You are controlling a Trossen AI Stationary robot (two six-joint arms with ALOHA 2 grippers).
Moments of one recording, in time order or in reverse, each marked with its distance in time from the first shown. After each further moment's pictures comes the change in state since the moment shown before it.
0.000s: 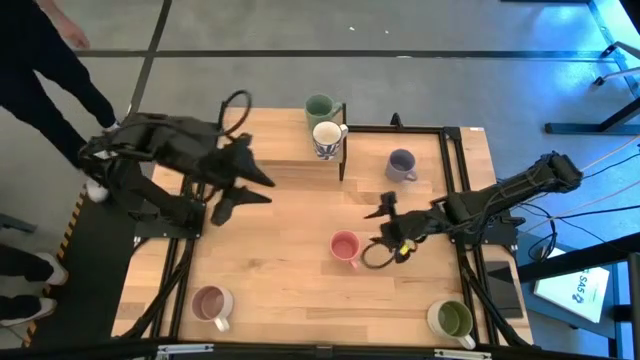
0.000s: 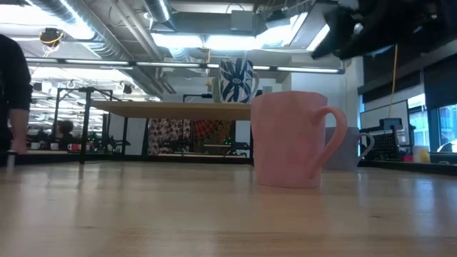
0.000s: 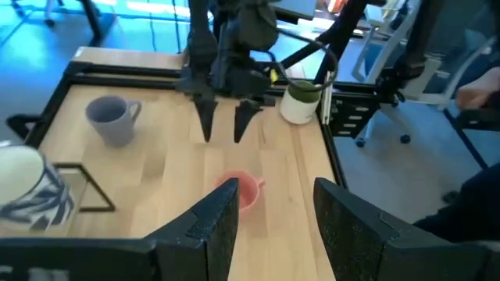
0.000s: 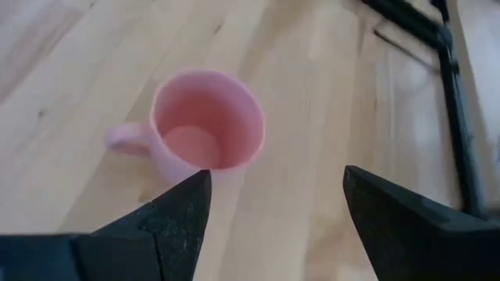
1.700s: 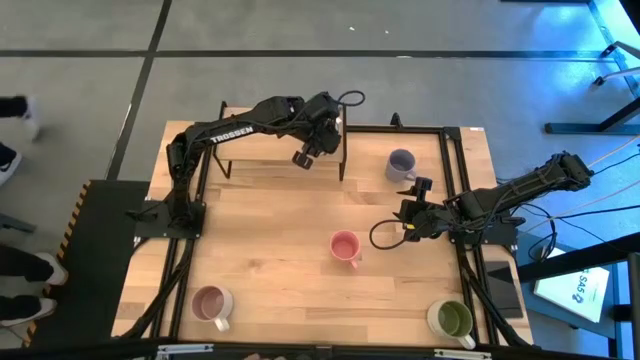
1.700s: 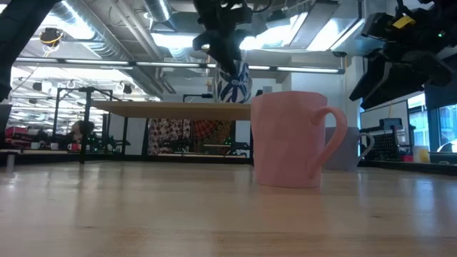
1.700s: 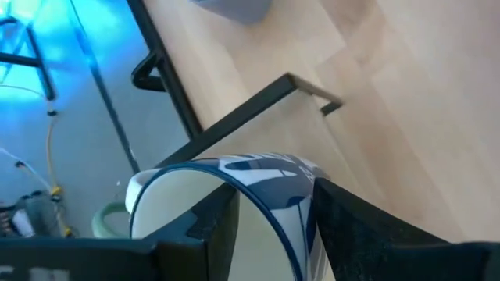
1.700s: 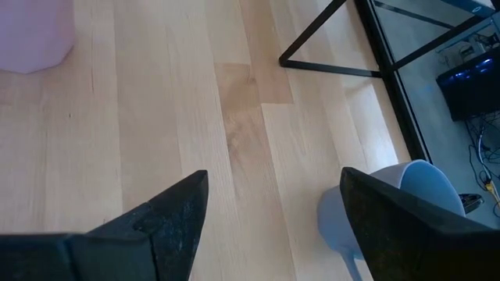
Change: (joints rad) left arm 0.547 0.540 -0.050 0.146 -0.066 1.163; right arm -0.009 -0.220 -0.230 -0.263 0.335 0.417
